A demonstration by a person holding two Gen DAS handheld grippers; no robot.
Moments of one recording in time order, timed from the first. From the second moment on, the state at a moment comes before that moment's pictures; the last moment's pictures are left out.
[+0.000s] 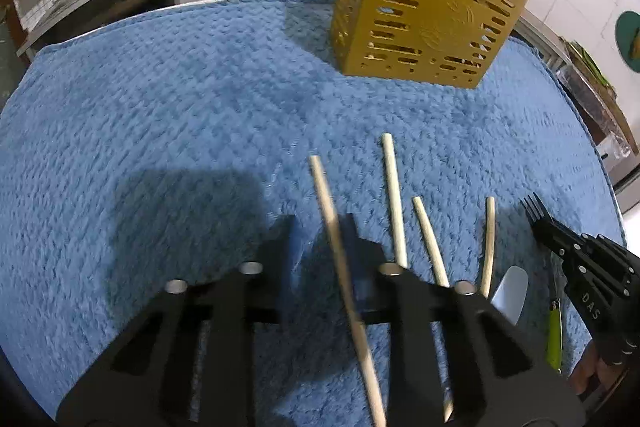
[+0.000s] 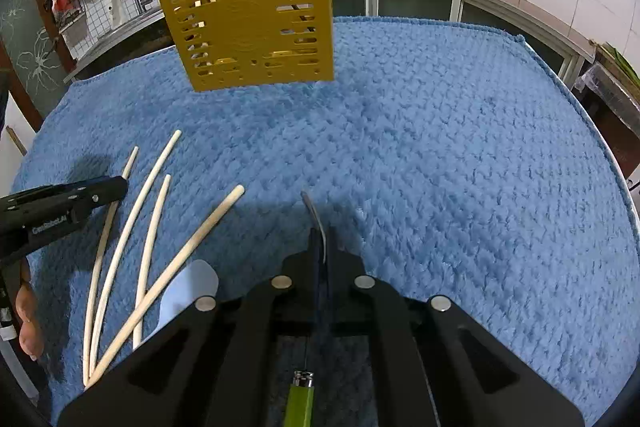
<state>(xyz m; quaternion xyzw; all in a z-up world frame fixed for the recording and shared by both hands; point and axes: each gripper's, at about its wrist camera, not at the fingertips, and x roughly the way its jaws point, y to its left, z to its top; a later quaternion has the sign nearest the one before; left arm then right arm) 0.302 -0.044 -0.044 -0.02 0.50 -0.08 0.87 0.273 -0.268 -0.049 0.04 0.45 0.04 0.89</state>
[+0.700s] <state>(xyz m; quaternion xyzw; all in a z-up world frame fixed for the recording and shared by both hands) 0.299 -0.037 0.011 -0.06 0.43 -0.12 0.90 0.282 -0.292 -0.022 0.08 0.43 0.05 0.90</state>
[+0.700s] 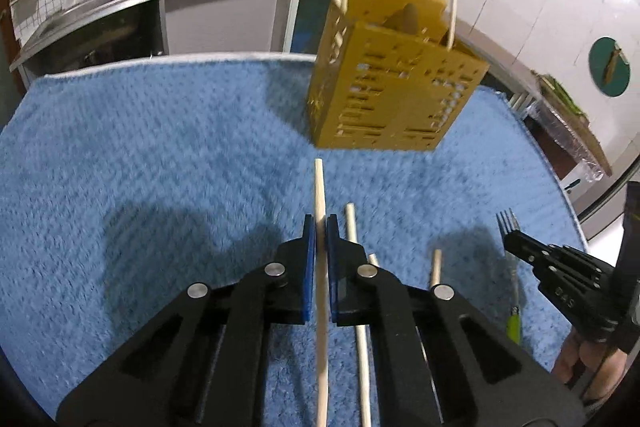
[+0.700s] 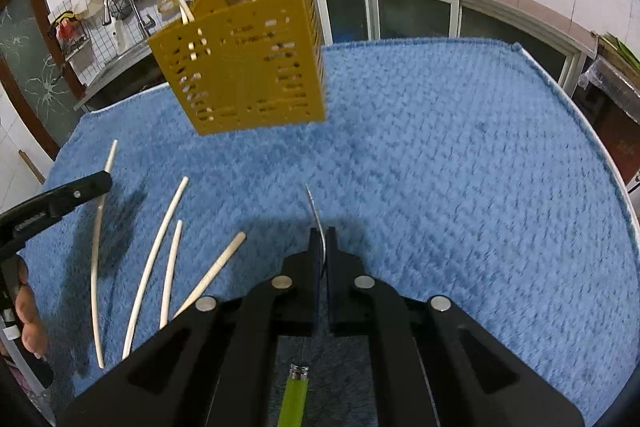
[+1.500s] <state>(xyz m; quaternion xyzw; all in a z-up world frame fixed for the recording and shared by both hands) 0.286 -0.030 0.093 -0.10 0.26 -0.17 0.95 0.273 -0.301 0.078 0.04 0.23 0.03 0.97</state>
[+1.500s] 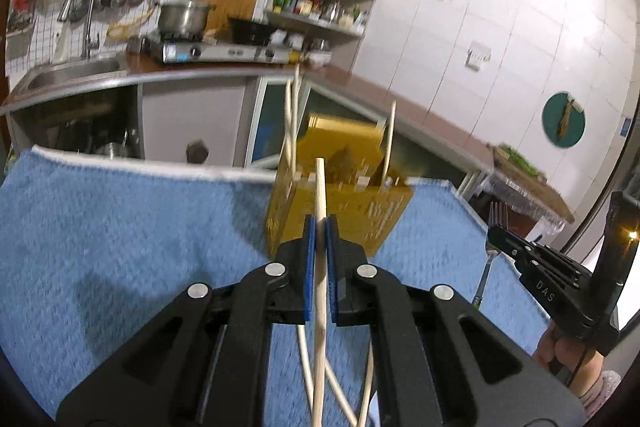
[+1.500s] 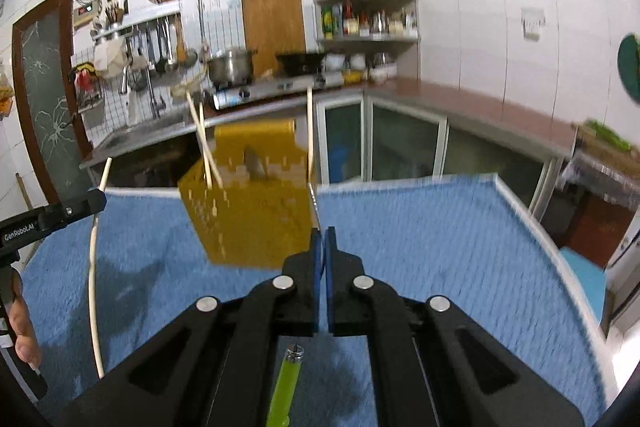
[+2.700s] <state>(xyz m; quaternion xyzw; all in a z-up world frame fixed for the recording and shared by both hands) 0.425 -0.101 0.131 -0.05 0.03 -0.11 0.99 0.404 -0.282 0.139 -0.02 0.02 0.01 1.00</state>
